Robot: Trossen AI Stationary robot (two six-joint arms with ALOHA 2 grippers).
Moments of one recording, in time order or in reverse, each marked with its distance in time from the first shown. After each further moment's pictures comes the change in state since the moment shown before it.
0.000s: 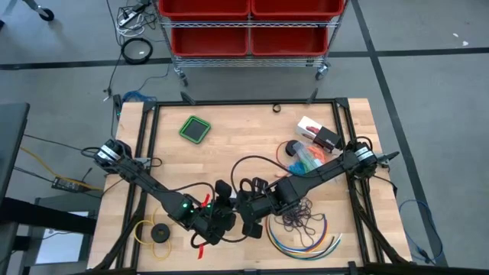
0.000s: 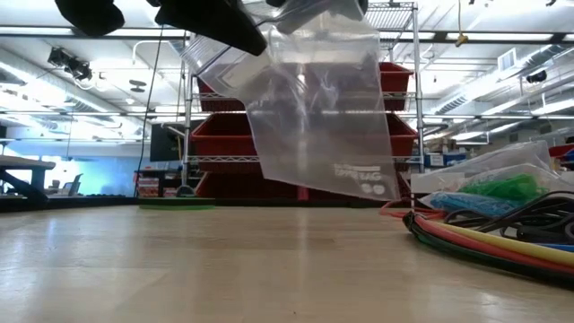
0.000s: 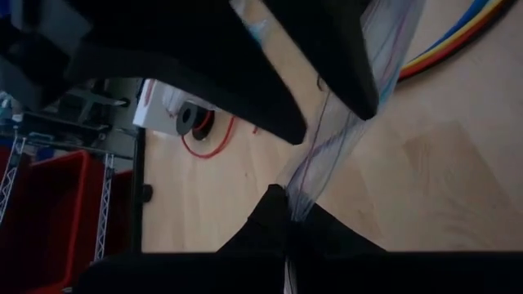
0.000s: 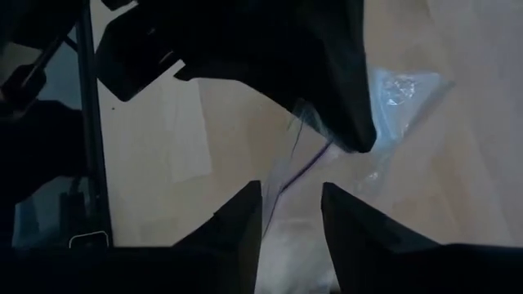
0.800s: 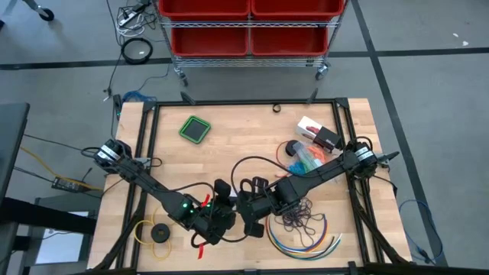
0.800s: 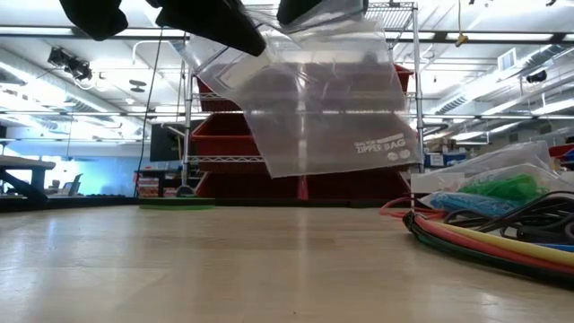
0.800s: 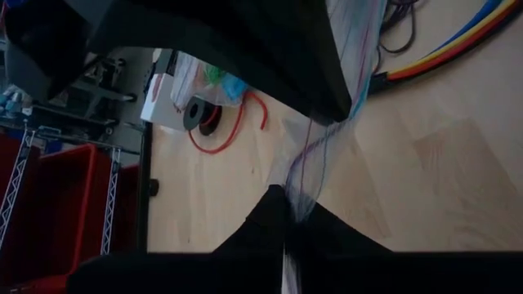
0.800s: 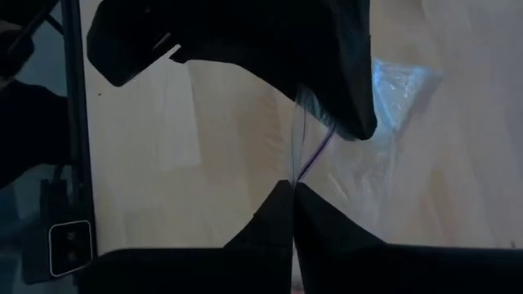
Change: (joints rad) left arm 0.000 0.000 0.000 -0.008 -0.025 -0.016; right arm 0.000 0.000 0.000 -0.026 0.011 -0.042
